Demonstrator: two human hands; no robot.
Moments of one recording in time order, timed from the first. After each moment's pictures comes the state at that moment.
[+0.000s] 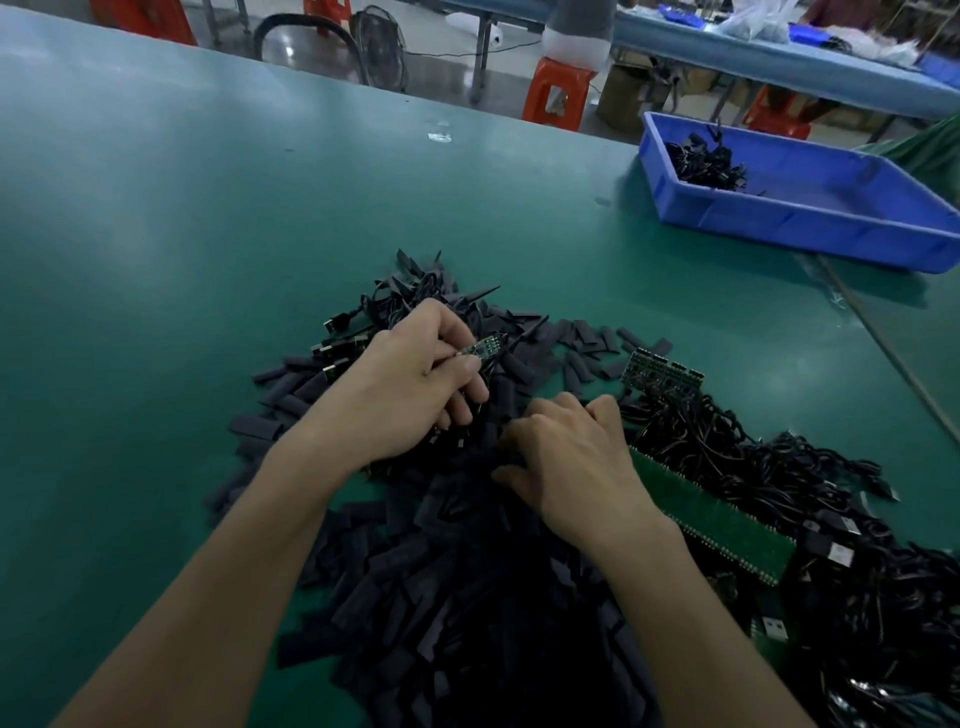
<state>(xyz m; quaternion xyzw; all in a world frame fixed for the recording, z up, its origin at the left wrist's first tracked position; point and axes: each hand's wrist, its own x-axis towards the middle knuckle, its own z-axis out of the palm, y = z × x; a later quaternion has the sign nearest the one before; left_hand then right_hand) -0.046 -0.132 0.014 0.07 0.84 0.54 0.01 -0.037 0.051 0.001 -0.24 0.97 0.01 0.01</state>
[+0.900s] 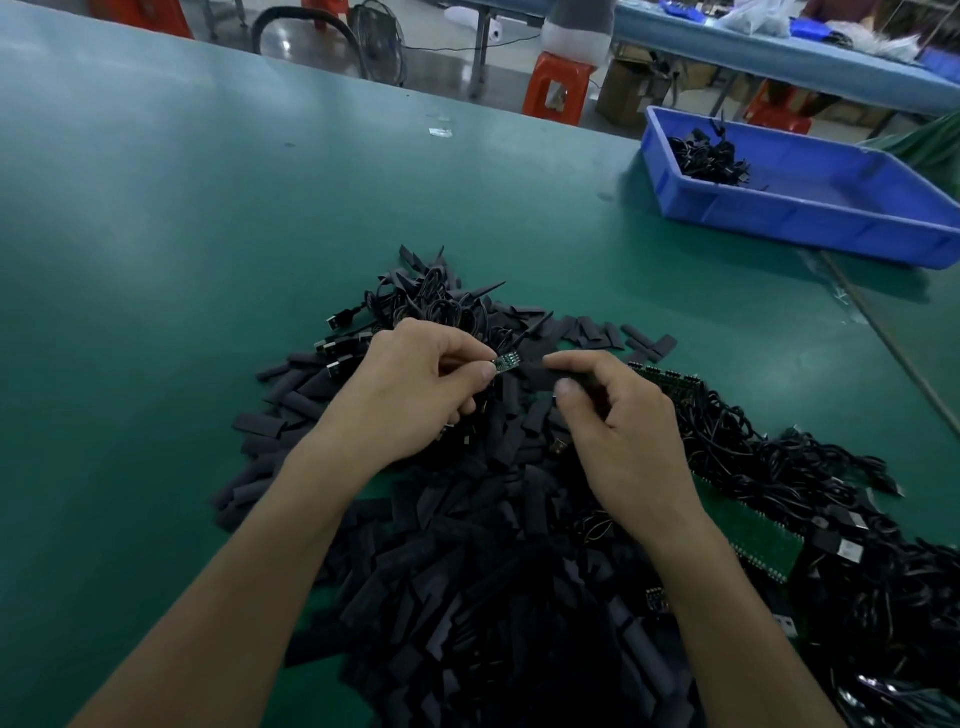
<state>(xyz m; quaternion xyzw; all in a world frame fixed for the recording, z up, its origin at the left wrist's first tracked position) -0.045 -0.128 0.008 0.03 0.85 0.52 -0.03 -0.035 0.069 0.006 -0.12 0.88 -0.46 -0.09</state>
